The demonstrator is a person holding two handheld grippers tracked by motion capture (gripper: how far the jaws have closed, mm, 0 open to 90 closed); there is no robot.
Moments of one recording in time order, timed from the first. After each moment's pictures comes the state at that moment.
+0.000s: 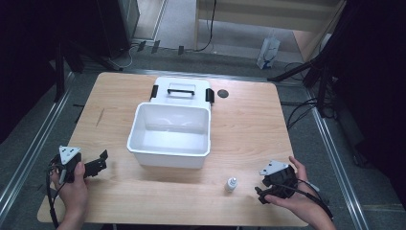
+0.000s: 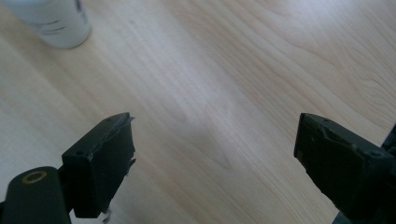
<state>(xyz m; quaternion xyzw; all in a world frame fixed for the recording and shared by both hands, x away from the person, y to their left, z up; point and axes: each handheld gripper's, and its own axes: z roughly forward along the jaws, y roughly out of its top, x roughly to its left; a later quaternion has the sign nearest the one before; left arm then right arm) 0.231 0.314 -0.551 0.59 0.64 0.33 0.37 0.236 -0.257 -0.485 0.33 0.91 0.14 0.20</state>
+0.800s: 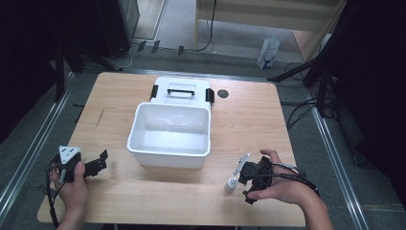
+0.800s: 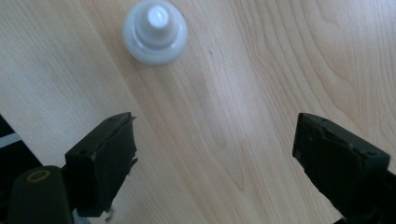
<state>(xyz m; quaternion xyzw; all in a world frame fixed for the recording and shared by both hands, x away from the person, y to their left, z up) 0.231 0.314 -0.551 0.59 0.64 0.32 0.37 0.250 -0.189 -0.459 0.21 0.97 0.02 0.13</state>
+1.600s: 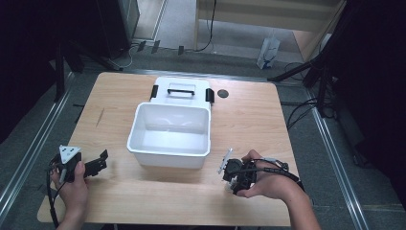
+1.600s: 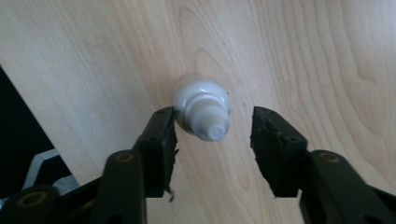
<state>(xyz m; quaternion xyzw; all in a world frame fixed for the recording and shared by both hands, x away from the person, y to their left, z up) 0.232 0.314 -0.551 0.59 0.64 0.32 0.37 0.259 -0.151 -0.460 0.17 0.98 0.02 0.08</state>
